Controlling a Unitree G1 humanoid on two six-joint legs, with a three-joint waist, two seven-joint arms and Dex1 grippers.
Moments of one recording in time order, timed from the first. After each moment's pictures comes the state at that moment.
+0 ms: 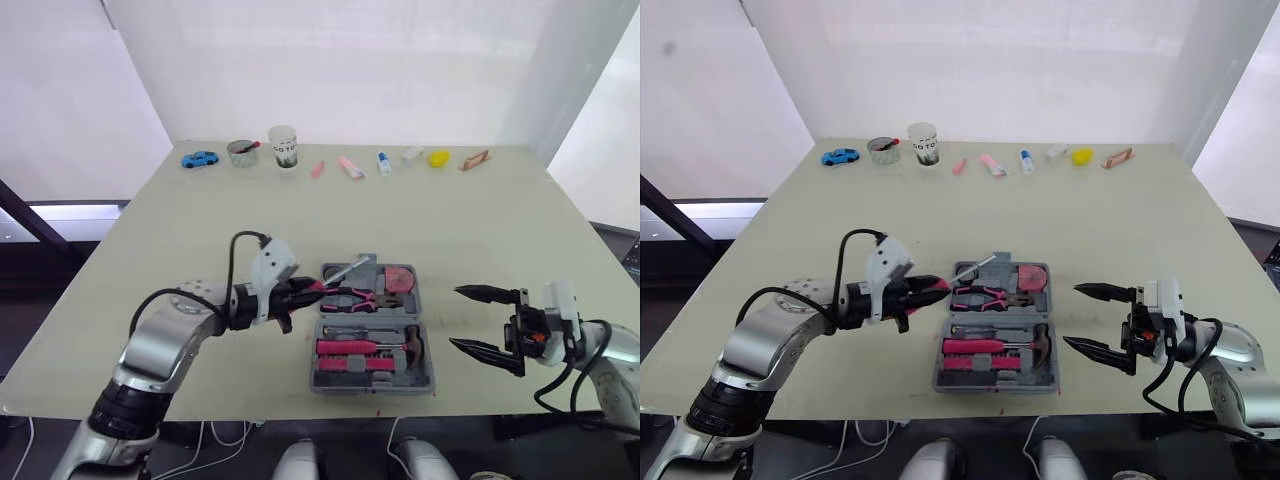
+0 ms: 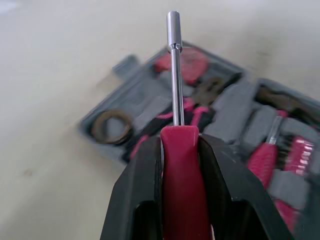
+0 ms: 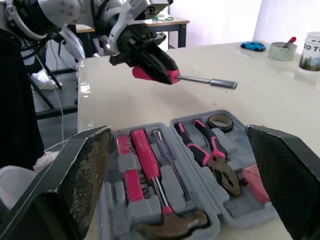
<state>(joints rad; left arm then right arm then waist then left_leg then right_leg) -0.36 0.73 -0.14 -0.31 -0.37 0.73 -0.91 -0.05 -0.64 -0.15 -0.13 0.61 0.08 1.28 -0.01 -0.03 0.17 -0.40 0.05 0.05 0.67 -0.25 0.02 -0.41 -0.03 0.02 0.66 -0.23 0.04</state>
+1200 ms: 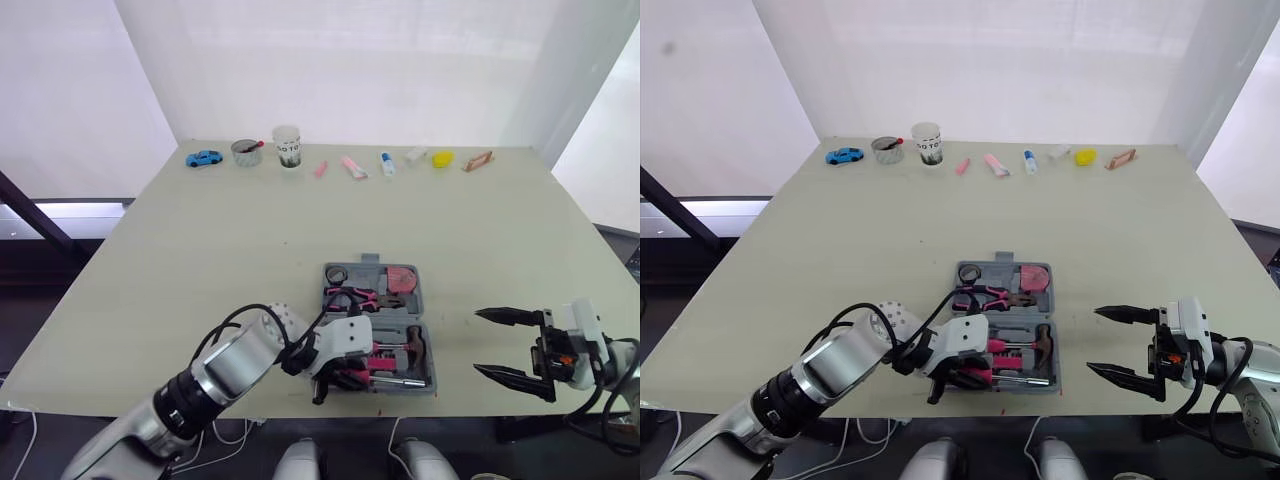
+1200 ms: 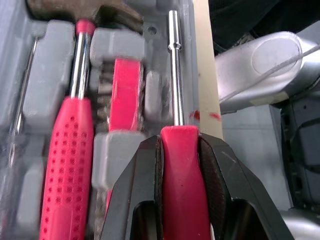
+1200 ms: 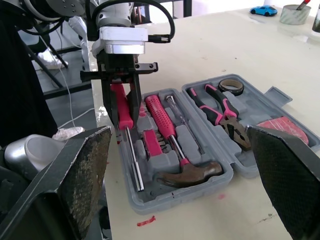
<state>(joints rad) -0.52 0.64 -0.65 -0.33 -0.09 0.81 -1.11 0.07 -0.73 -0.20 -0.15 0.62 0.08 1.35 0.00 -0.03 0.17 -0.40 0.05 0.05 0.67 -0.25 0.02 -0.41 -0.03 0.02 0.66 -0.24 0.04</state>
